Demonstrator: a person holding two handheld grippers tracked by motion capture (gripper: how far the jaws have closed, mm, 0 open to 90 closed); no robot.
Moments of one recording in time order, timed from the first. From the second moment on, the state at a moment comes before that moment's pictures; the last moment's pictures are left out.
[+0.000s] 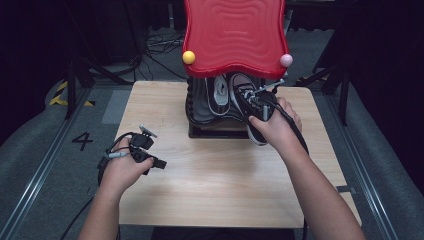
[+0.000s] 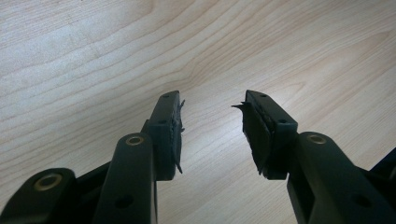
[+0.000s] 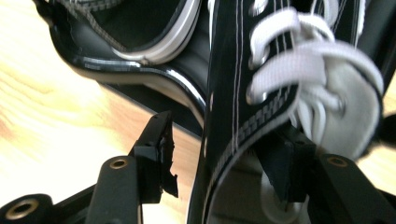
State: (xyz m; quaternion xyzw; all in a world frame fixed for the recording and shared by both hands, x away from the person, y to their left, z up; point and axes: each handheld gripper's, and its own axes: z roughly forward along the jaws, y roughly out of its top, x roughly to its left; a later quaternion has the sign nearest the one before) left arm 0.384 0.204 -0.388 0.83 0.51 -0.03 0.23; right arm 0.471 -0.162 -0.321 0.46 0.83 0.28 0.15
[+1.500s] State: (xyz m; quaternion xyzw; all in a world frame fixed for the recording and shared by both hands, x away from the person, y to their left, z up) left arm 0.382 0.207 -0.394 0.82 0.52 -0.04 0.22; right arm 0.412 -0.217 -0.358 0.42 0.87 0.24 0.10
